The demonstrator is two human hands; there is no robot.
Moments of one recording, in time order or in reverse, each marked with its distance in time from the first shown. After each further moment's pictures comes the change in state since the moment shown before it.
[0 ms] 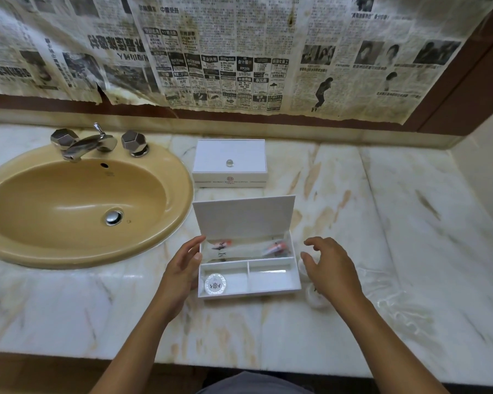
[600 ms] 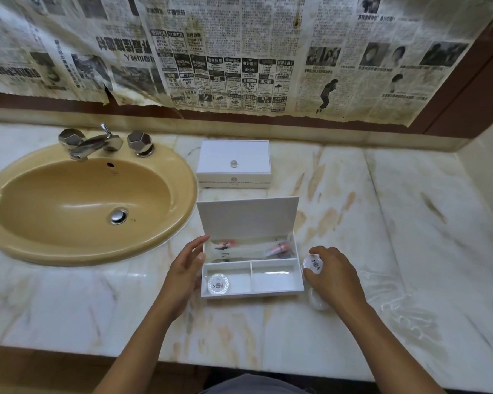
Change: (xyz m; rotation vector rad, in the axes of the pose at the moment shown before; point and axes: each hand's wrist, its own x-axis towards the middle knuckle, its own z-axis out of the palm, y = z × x) left_hand 0.006 -0.008 -0.004 0.022 -0.020 0.005; right_hand -0.001 0.014 0.011 -0.066 -0.085 0.052
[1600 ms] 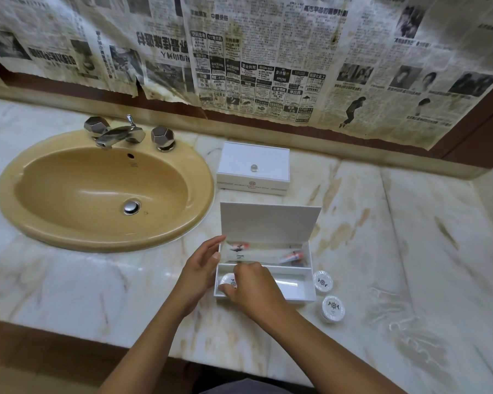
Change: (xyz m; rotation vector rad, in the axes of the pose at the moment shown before) left_hand -0.004 0.004 0.002 -0.038 -0.008 0.059; right_hand -0.033 -0.140 0.054 -0.056 -0.265 -0.422
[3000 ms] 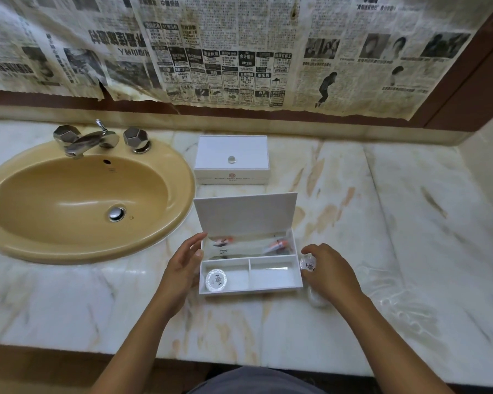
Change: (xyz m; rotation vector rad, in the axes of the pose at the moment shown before) left_hand 0.000 0.005 0.003 0.053 0.040 -0.078; right_hand -0.036 0.143 -0.047 0.035 0.111 0.385
